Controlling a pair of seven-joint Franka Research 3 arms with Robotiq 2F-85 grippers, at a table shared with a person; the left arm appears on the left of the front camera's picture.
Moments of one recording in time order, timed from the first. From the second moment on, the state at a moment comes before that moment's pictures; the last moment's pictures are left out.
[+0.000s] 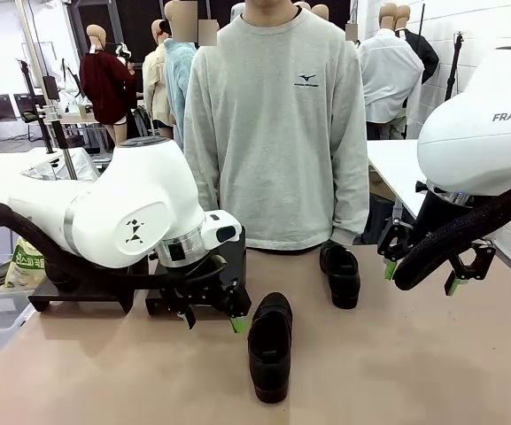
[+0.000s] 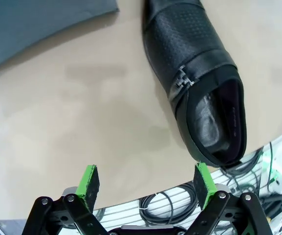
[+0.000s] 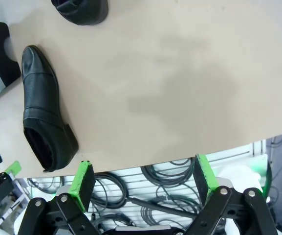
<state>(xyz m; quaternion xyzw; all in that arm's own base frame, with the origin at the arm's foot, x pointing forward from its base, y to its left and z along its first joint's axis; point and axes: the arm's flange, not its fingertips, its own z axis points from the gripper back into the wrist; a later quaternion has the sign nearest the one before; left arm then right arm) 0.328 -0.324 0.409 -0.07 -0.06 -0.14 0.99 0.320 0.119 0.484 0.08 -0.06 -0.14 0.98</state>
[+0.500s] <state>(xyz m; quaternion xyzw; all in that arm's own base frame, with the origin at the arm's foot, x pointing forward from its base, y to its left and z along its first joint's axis) 0.326 -0.357 0.385 -0.05 -0.05 -0.07 1.00 0.320 0.119 0.484 0.08 -0.06 -0.14 0.98</state>
